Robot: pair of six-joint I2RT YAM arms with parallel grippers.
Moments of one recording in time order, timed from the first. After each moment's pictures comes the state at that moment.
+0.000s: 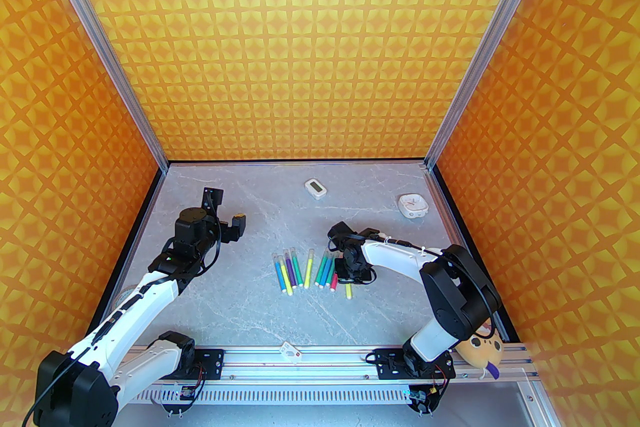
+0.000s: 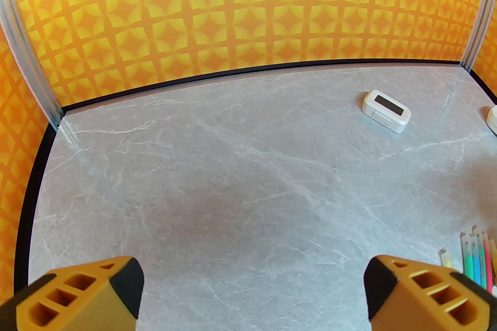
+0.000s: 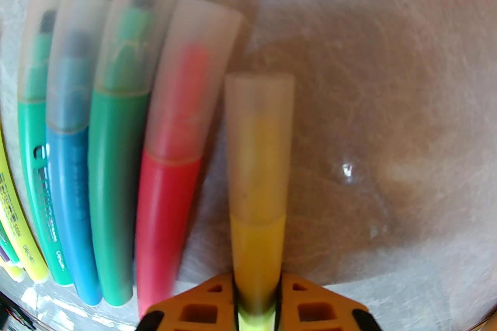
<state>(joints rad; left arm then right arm) -0.31 1.06 0.71 -0.07 -0.09 -0.03 0.56 1.63 0.91 -0.79 0.02 0.55</state>
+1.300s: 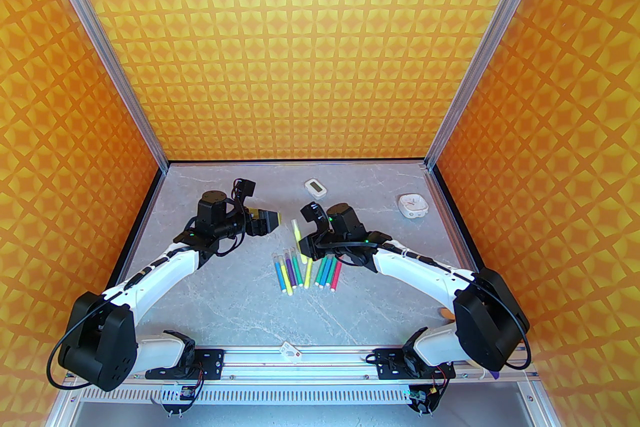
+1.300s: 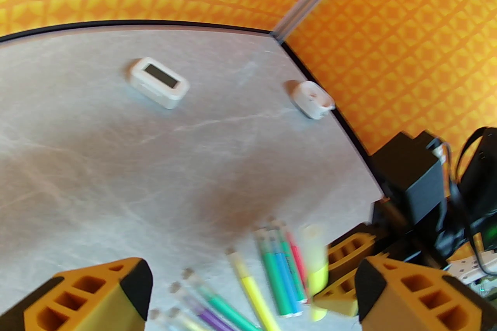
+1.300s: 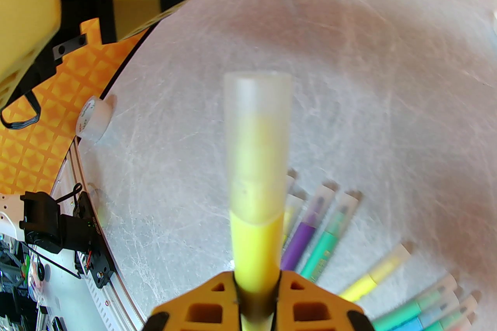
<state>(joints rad) -0.36 1.34 0.85 0.10 0.61 -0.43 0.64 1.46 0.91 -0.13 -0.43 0.26</state>
